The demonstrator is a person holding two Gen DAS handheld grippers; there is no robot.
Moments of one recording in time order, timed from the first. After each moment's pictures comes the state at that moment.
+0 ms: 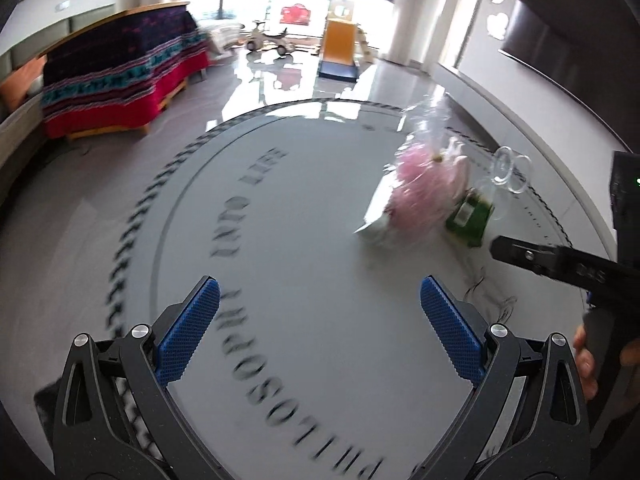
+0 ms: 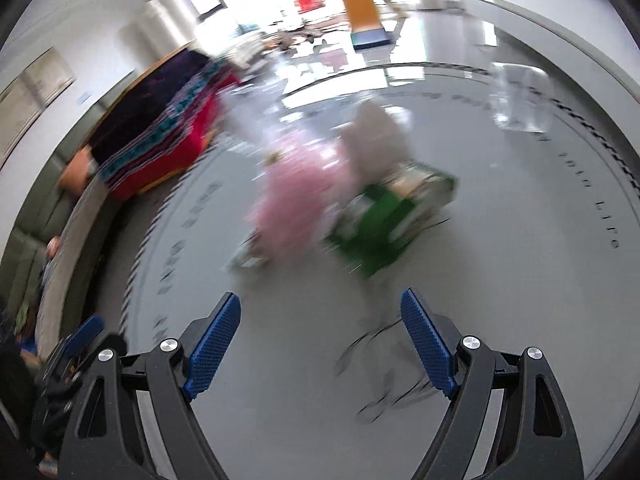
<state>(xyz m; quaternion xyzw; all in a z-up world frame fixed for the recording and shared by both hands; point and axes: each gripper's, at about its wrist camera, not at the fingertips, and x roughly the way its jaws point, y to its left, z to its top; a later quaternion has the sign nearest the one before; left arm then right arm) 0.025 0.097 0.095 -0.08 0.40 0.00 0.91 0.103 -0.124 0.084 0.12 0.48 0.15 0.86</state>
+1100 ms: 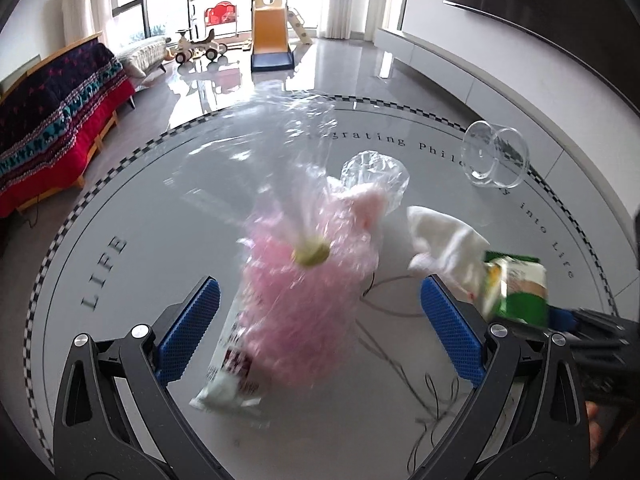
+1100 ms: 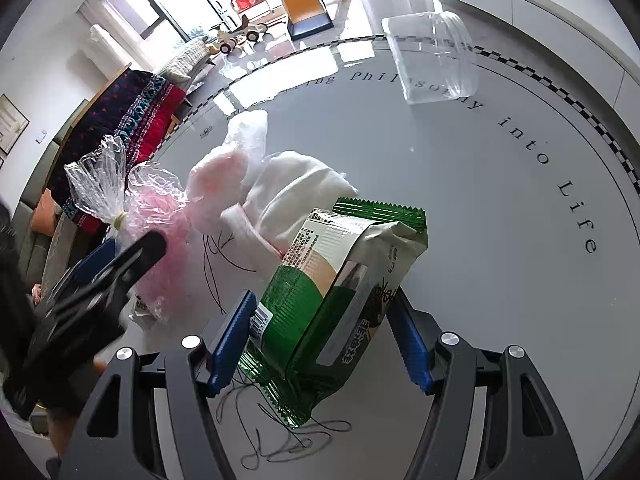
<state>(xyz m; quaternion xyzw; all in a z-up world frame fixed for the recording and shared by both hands) 0.186 -0.010 0.063 0.01 0.42 -0.08 0.90 0.138 -0.223 0.046 0.16 0.51 0.09 0.84</state>
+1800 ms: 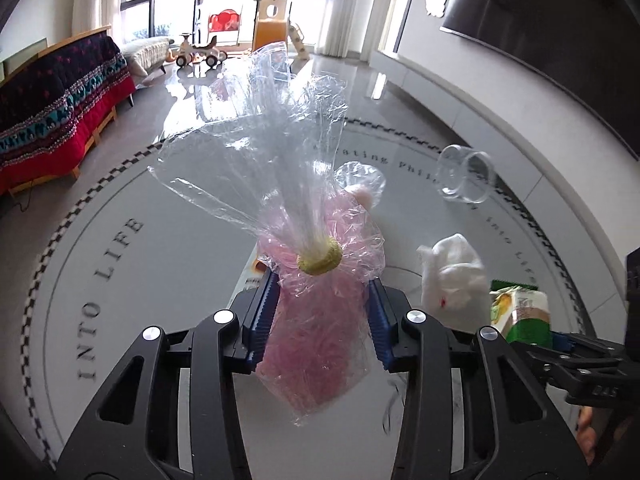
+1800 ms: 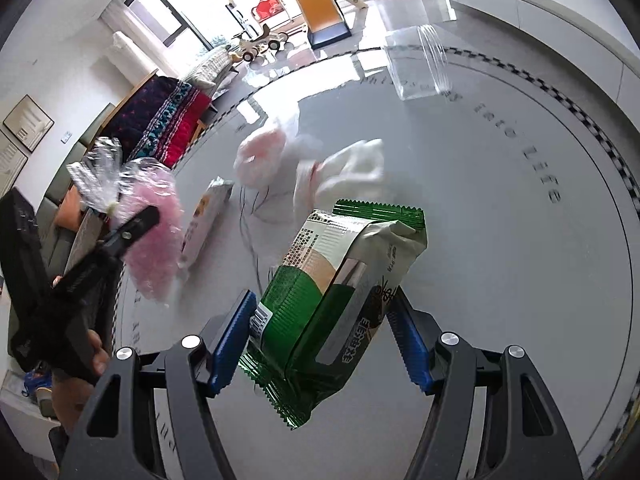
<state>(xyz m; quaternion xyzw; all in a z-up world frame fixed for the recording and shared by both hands) 0.121 0.006 0.092 -0.04 0.39 -0.10 0.91 0.077 -0.231 0.071 0.18 0.49 0.13 0.84</state>
